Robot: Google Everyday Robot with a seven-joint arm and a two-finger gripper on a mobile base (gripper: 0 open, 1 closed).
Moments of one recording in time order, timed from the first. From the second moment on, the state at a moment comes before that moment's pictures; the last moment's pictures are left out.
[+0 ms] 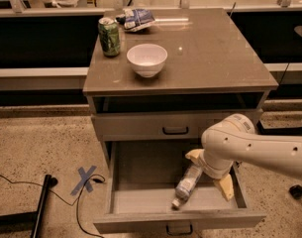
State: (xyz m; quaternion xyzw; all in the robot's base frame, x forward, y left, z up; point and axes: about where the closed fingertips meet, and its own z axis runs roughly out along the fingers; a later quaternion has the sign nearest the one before) arm 0.479 -0.197 0.549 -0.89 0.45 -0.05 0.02
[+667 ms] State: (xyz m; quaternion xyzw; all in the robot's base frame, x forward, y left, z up) arm 0.518 -0.195 0.510 -0.91 0.40 -0.03 0.09
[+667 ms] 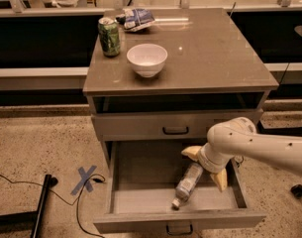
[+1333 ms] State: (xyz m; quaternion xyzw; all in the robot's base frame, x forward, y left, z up) arm 0.551 -0.199 0.407 -0.96 0.28 0.01 0.04
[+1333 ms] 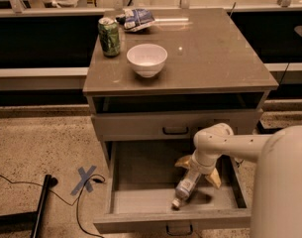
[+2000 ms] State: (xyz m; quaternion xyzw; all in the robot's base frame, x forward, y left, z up) arm 0.548 -0.192 0.364 -0.98 0.20 0.03 0.05
